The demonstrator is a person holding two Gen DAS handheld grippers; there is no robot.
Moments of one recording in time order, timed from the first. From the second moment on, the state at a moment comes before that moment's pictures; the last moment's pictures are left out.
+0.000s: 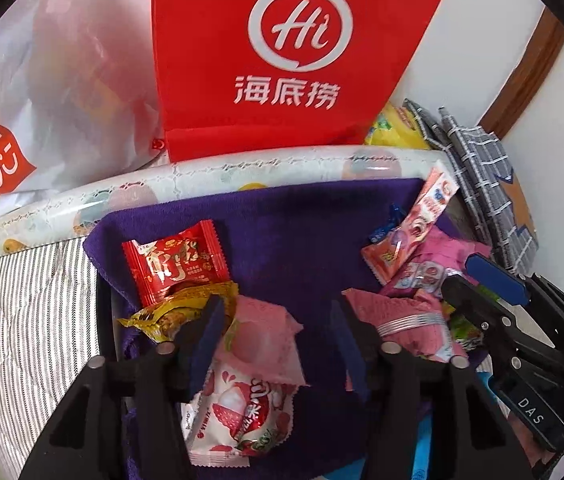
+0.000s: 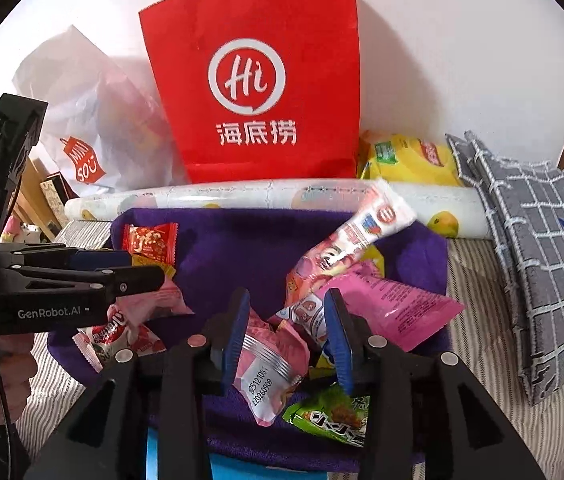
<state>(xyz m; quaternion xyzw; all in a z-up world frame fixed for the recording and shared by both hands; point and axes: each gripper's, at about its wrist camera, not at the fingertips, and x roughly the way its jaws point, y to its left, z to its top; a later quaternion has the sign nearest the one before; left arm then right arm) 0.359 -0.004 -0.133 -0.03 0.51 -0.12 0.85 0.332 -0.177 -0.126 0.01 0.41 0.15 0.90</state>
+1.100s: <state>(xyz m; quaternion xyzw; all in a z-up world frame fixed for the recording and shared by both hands) 0.185 -0.017 0.003 -0.01 0.38 -0.10 0.92 0.145 -0.237 -0.009 0.05 0.38 0.02 0.92</state>
